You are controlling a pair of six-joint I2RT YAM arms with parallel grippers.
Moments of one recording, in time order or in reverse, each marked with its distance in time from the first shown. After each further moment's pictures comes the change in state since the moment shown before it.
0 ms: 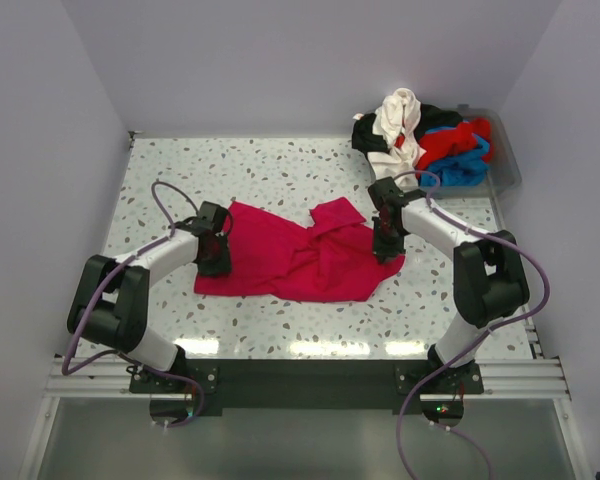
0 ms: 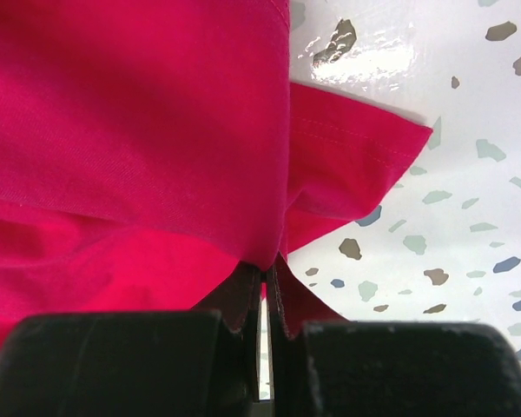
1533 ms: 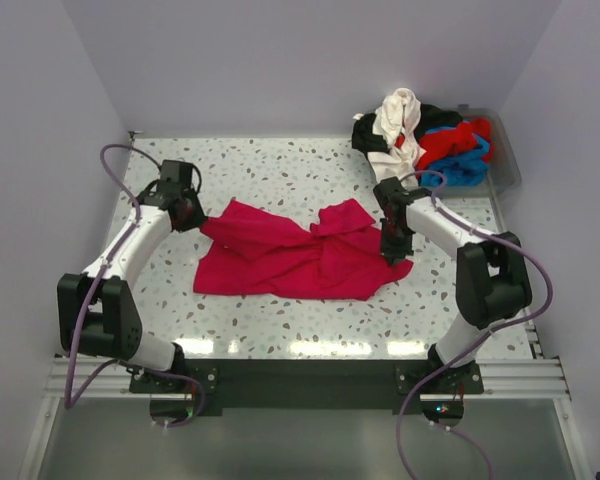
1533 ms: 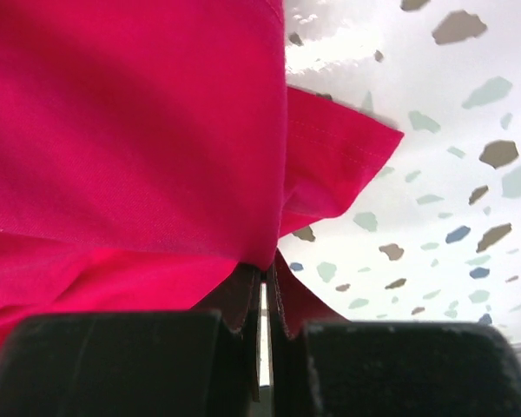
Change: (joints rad) left arm 0.156 -0.061 0.292 -0.071 -0.043 0.019; right arm -0.024 -0.008 0.005 -0.066 0.064 -0.002
